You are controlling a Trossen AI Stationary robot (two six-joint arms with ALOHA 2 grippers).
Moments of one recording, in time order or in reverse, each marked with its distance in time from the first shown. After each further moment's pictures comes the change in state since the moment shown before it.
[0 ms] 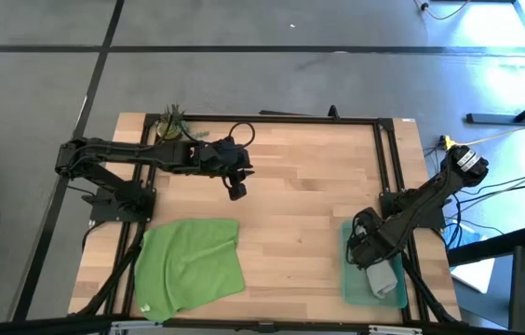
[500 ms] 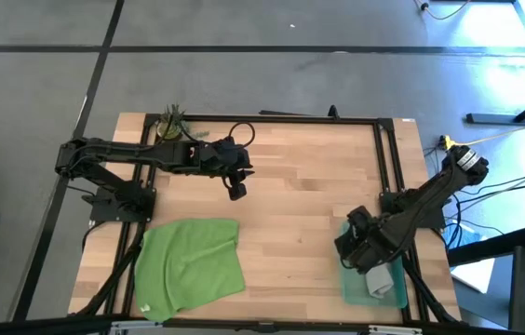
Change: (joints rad) left arm 0.000 0.000 0.000 0.000 0.000 0.000; right arm -0.001 -0.002 0.155 0.030 0.277 -0.003
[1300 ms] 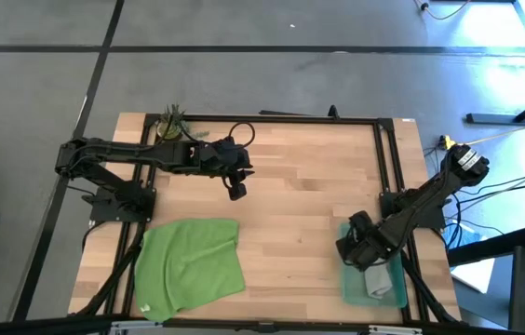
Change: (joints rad) left arm 0.000 0.000 0.000 0.000 0.000 0.001; right arm 0.004 -0.013 -0.268 0.319 -0.144 0.109
